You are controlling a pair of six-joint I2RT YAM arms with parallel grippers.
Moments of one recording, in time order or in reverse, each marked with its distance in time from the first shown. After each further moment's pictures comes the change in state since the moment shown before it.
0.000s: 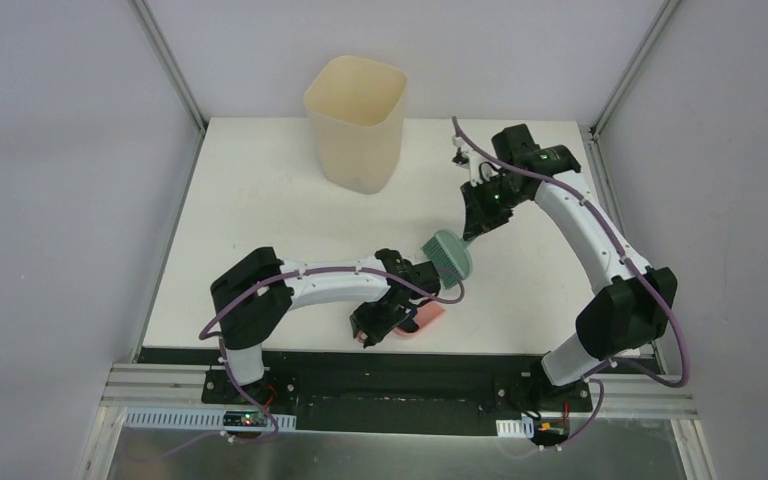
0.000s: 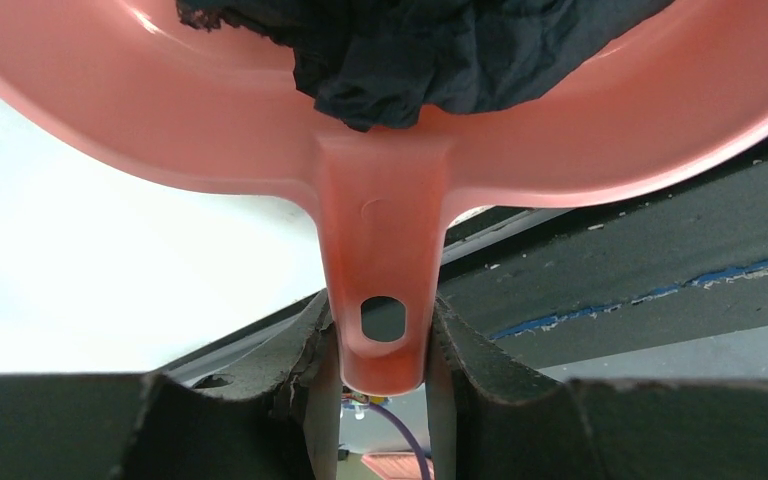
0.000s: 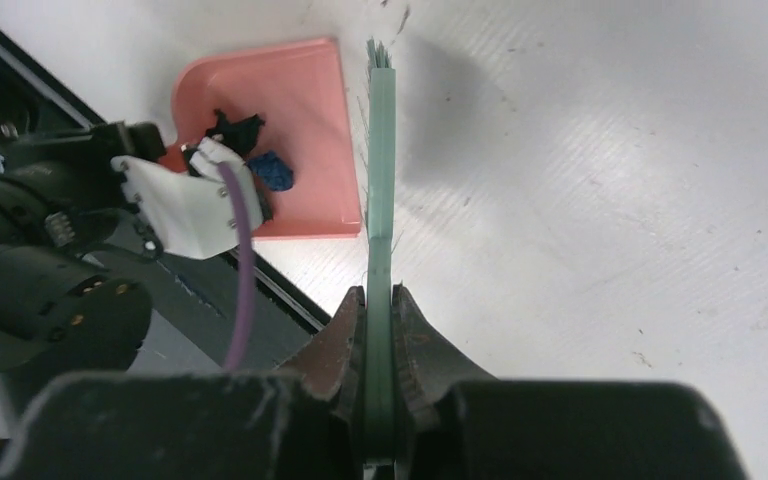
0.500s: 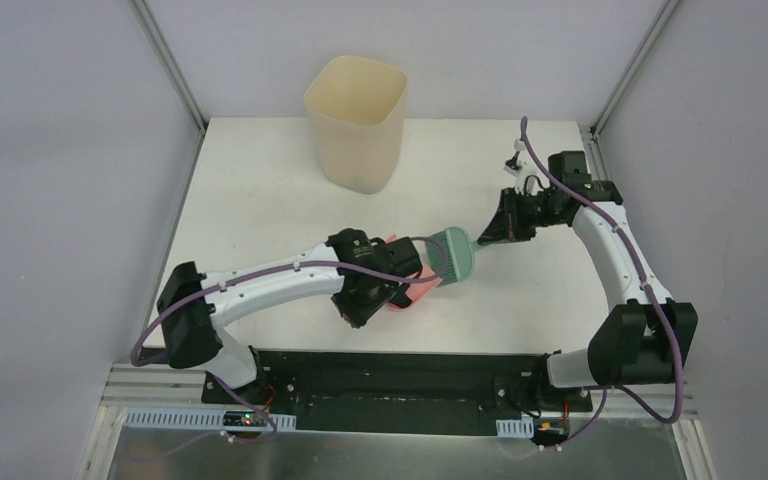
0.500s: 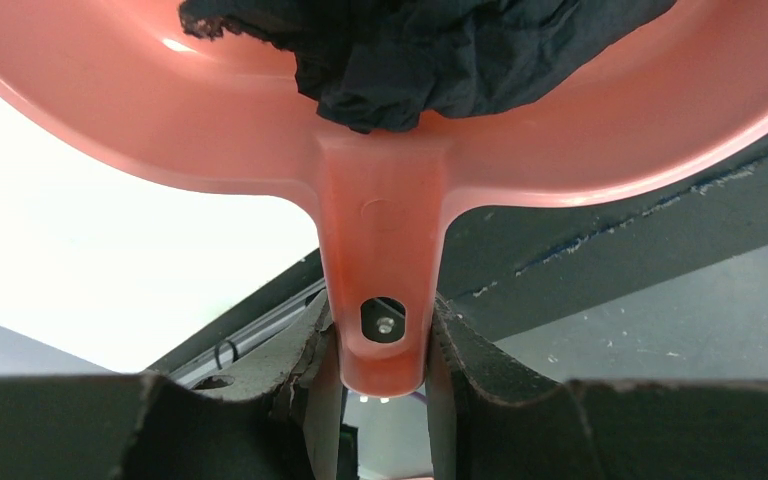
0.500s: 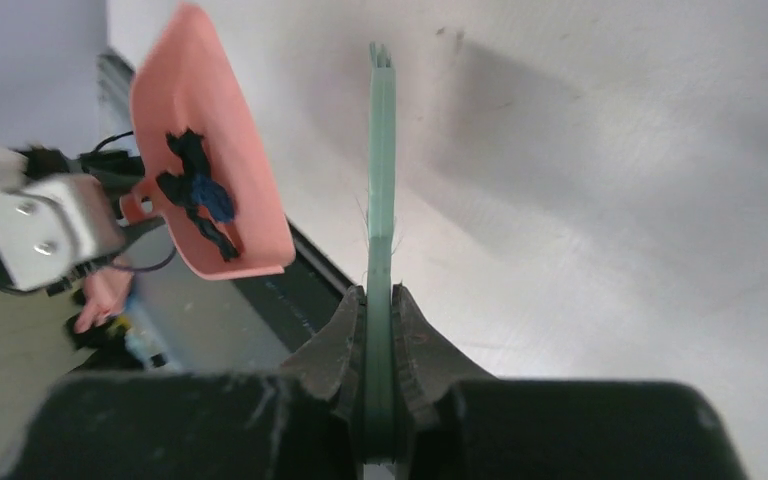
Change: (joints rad) left arm 0.017 -0.283 0.079 -0.166 -0.126 -0.001; right arm -0.327 -0.187 -0.330 0.233 -0.349 0.161
